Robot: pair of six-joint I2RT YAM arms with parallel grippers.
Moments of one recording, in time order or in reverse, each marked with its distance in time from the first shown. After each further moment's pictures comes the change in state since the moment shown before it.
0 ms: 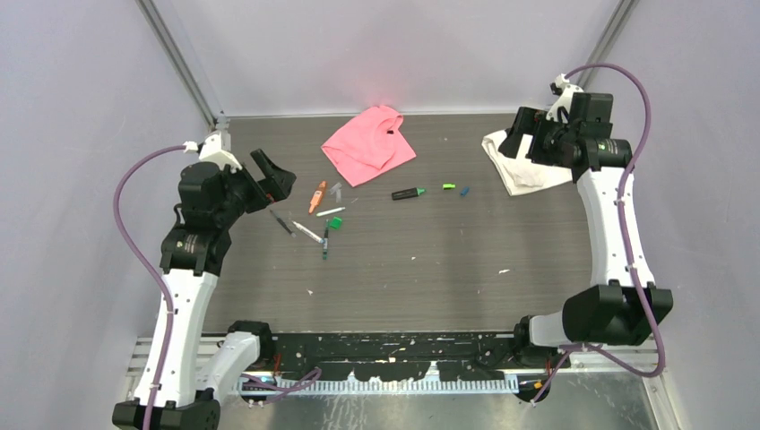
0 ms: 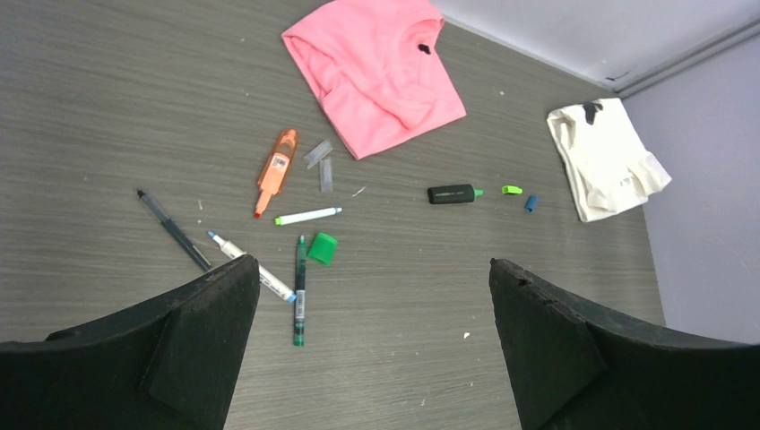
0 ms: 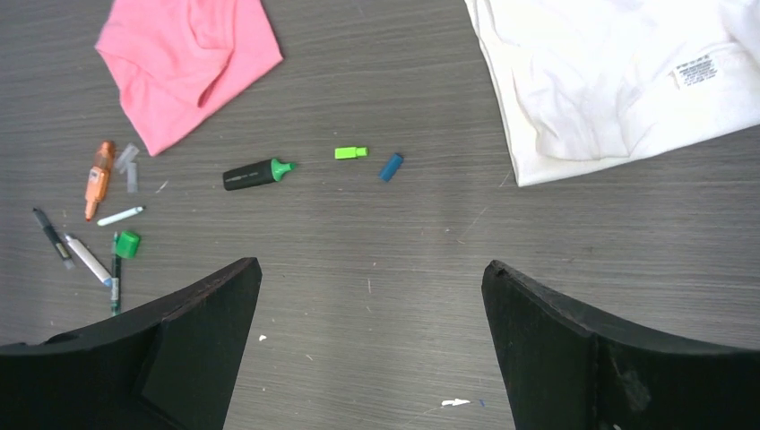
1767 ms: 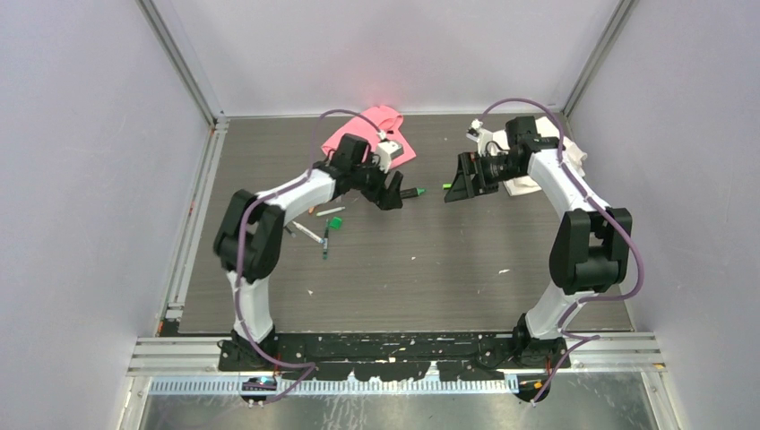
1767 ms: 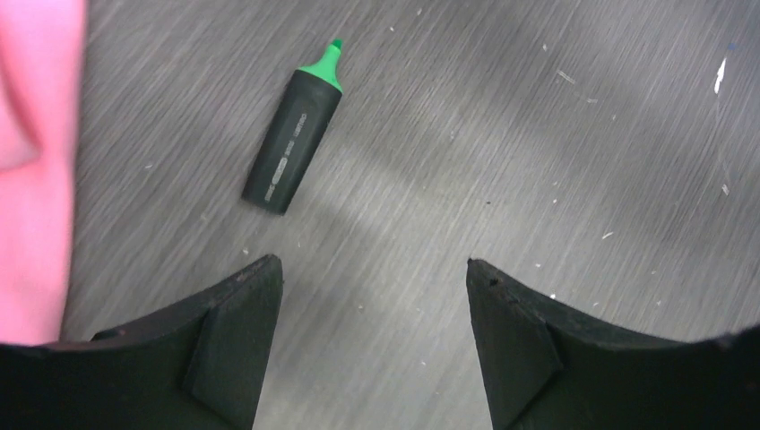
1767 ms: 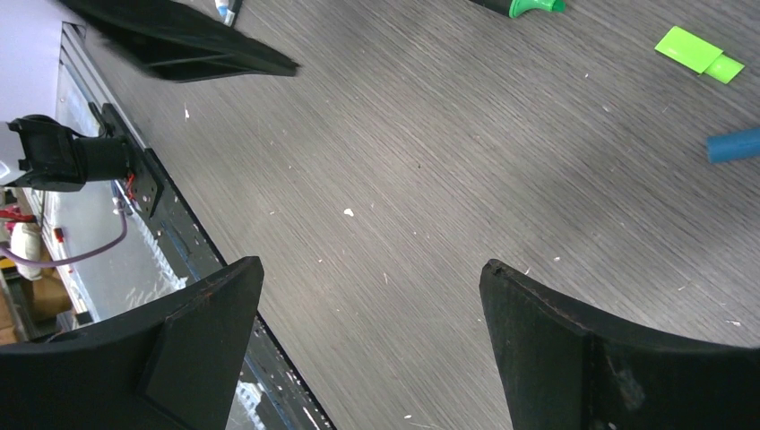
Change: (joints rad) left arm -0.428 1.050 0.268 0.381 0.357 0.568; right arm 0.152 0.357 -0.119 -0.051 -0.554 -0.378
